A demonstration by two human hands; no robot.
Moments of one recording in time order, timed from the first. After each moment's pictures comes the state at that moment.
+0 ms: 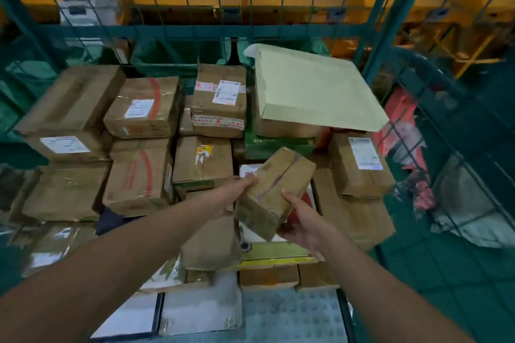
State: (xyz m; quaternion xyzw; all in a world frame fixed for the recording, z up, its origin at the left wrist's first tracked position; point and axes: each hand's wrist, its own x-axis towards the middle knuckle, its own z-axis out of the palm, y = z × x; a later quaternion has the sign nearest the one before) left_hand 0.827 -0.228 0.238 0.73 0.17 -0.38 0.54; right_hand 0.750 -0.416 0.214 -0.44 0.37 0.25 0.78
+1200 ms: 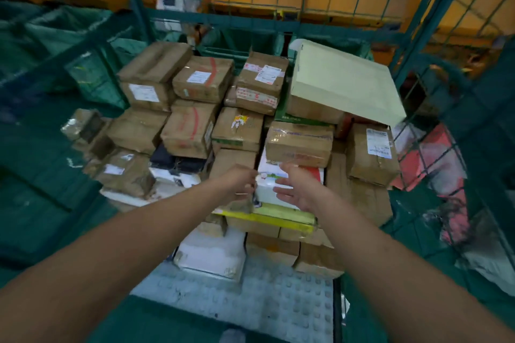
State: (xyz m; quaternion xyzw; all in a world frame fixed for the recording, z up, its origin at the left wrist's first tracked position) left_hand 0.665 -0.237 0.270 0.73 0.26 -0.25 0.59; right_hand 0.672 -0.405 0.278 -0.64 0.23 0.30 0.66
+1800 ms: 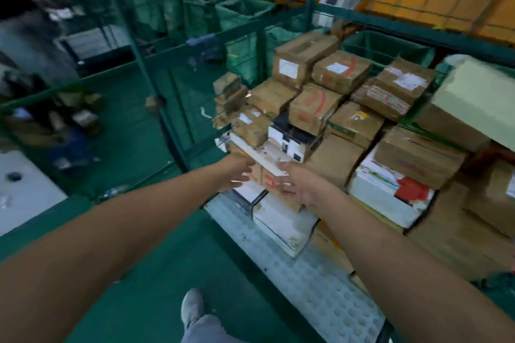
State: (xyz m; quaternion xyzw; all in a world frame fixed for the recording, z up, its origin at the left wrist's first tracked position) left_hand 0.404 -0.074 0.293 0.67 0.42 -0.09 0.60; right_hand 0.496 -0.236 0.283 -0.69 0.00 0.50 0.53
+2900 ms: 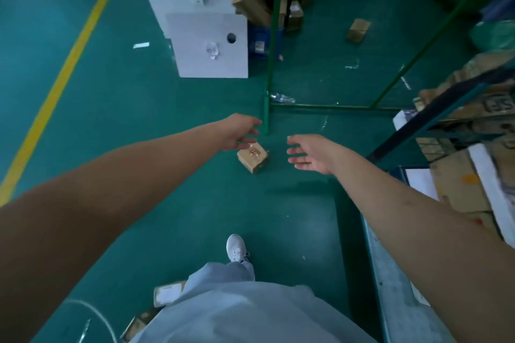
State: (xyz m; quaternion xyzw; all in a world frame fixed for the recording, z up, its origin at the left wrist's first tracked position) left_hand -0.157 0.276 0.205 0.39 0.66 0.12 0.63; right_hand 0.040 0.206 0.214 -0.69 -0.29 0.64 0.18
